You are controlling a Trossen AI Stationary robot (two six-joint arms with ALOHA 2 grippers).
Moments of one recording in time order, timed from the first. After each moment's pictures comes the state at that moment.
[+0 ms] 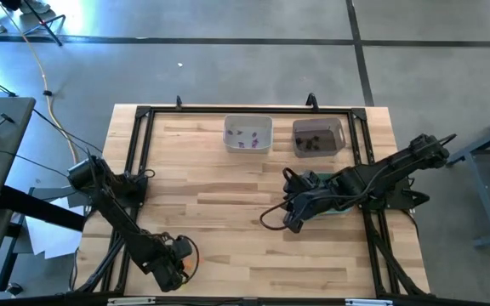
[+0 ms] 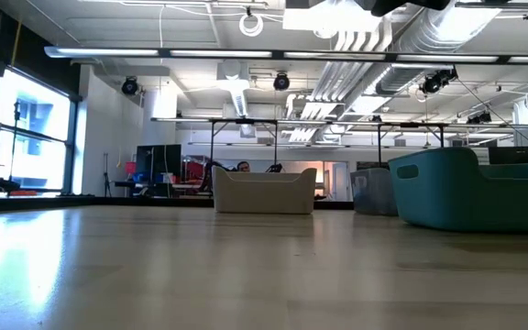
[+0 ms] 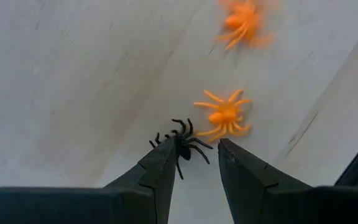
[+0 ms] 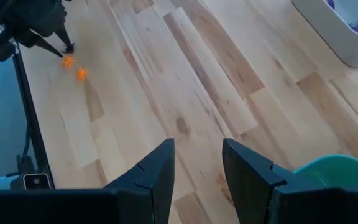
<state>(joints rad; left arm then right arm) -0.92 1.78 0.98 -0.59 -0.11 -1.46 0.43 1.46 1.39 -0.91 0.35 0.84</state>
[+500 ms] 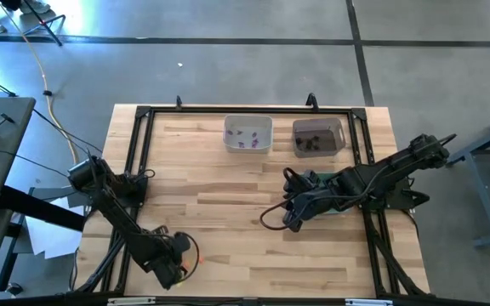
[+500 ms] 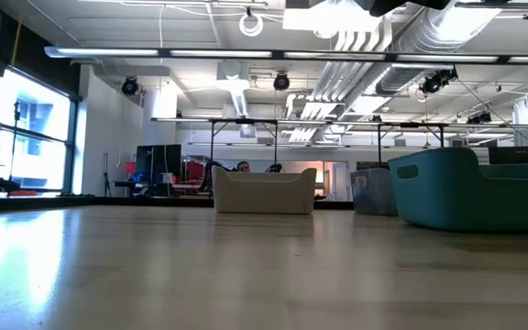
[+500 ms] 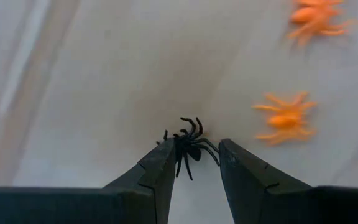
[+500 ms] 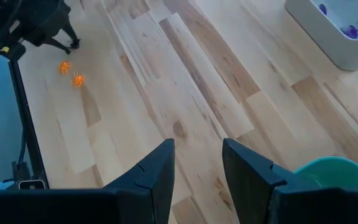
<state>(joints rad) -0.91 1.78 0.98 -0.74 -0.12 -1.42 0.43 1.46 1.39 -0.91 0.37 0.85</state>
